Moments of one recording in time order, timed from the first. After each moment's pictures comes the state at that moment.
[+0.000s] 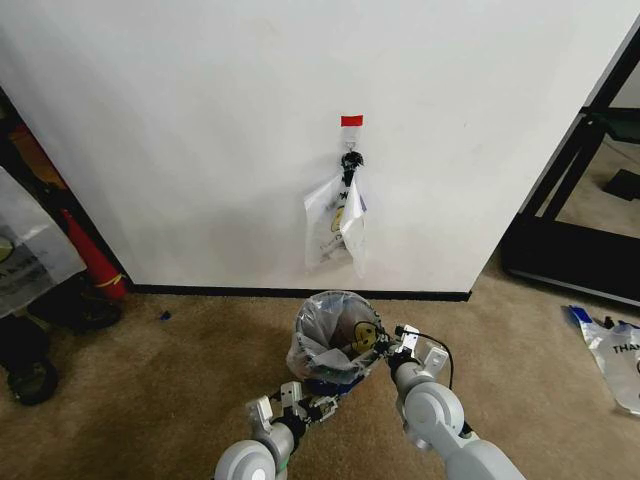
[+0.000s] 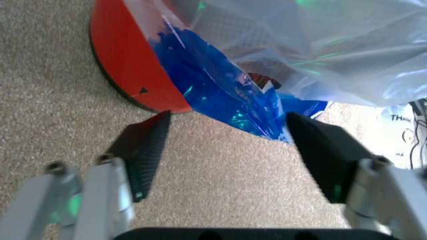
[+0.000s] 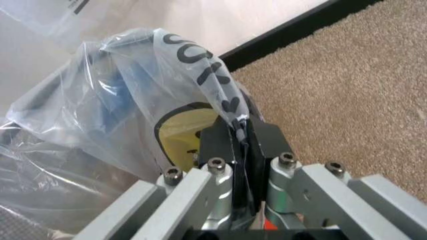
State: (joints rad) left arm 1.25 -1.06 0.16 -1.78 -1.17 0.16 -0.33; right arm -1.18 1.19 0.10 1.76 1.00 -0.22 0.48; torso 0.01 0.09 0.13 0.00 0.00
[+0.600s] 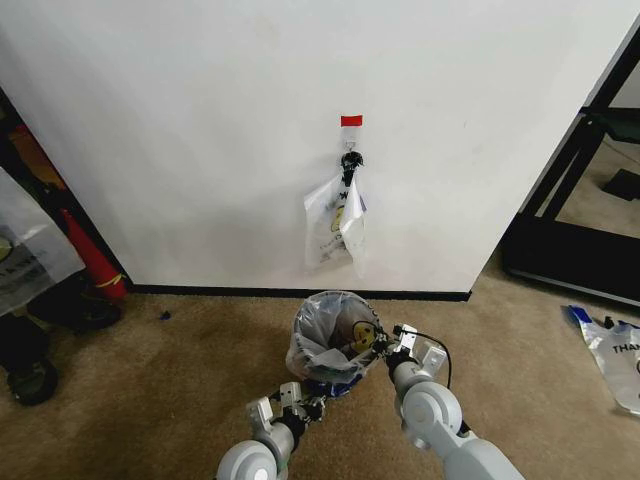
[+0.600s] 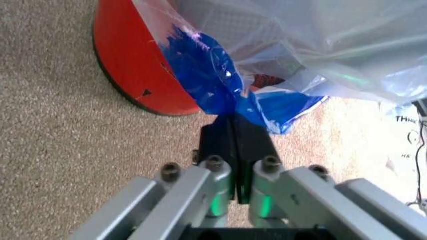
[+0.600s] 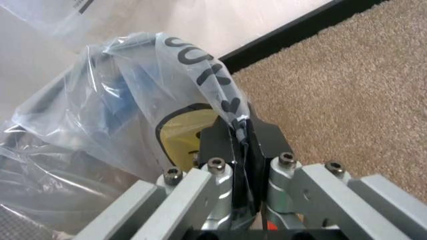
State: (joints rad) left arm 1.25 -1.06 0.16 -1.76 -1.14 0.13 -0.32; right arm -1.17 1.20 0.09 1.75 0.99 -0.22 0.48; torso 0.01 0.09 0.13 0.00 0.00
